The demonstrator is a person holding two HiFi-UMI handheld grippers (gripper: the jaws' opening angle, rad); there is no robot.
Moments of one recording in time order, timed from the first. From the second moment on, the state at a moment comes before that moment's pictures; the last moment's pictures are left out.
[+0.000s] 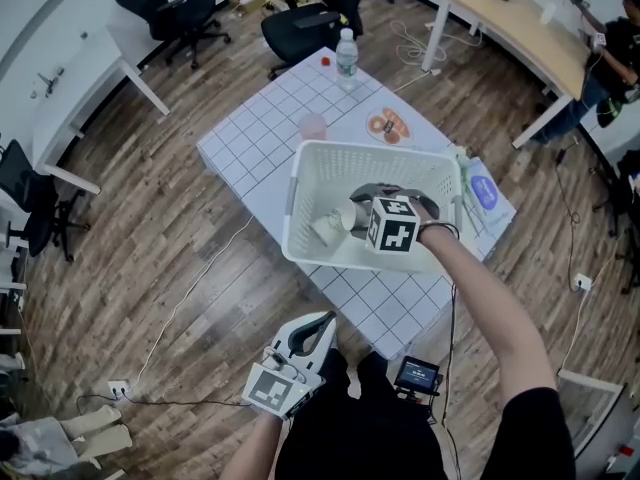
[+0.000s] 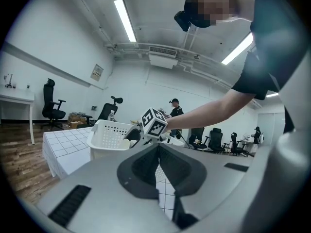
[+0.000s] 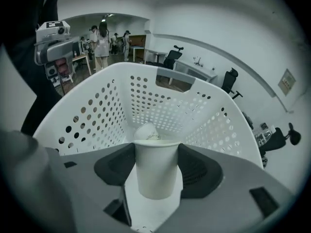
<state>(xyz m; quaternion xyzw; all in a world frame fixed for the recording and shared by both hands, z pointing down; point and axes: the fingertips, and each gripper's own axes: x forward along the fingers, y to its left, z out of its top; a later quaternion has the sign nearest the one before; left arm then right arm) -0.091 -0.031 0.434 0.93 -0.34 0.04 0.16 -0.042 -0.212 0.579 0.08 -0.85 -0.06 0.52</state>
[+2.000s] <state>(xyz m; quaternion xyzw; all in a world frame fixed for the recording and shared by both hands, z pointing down) -0.020 0.038 0.402 0.96 -0.27 0.04 0.10 0.001 -0.066 0.372 0.27 -0.94 -0.08 0.20</state>
